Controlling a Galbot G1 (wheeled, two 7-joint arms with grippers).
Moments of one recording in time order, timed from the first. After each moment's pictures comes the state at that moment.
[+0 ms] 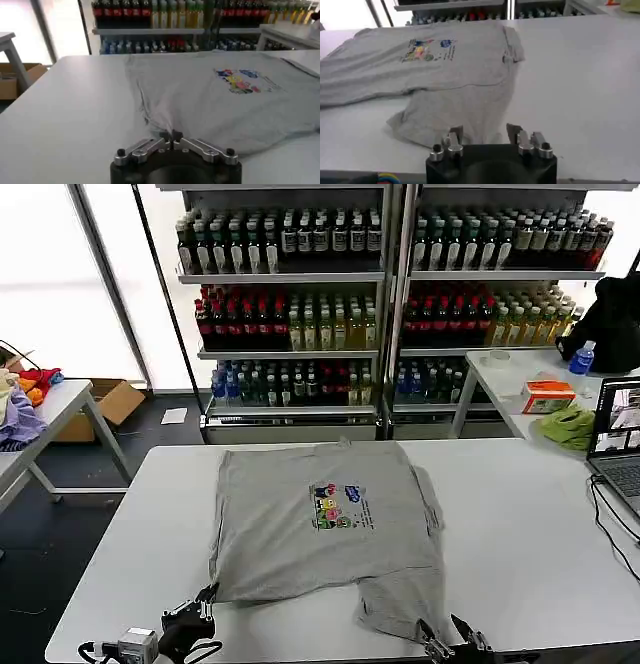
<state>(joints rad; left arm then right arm) 1.73 -1.14 -0.52 -2.28 -0.44 0.51 -0.18 -1.81 1.12 0.44 2.27 0.48 -0.49 0.21</state>
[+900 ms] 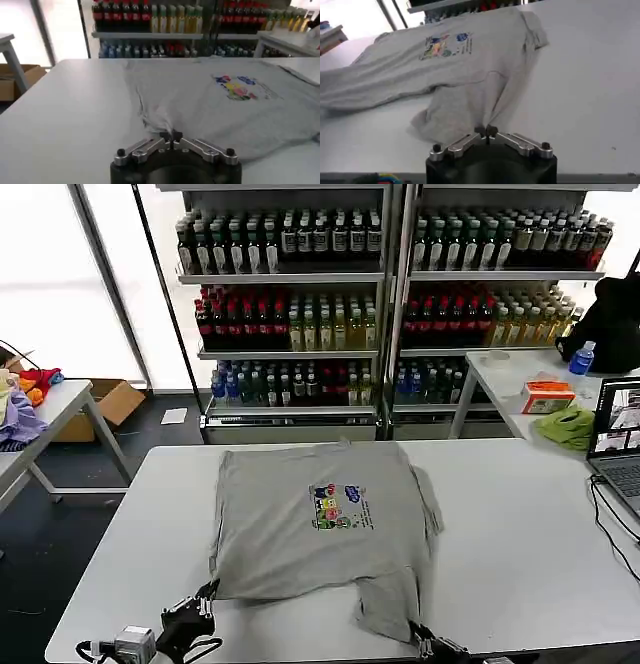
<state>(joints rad) 1.74 -1.15 -0.53 -2.29 -0.46 0.51 -0.17 -1.87 1.09 0.45 2.31 0.65 -0.50 0.20</state>
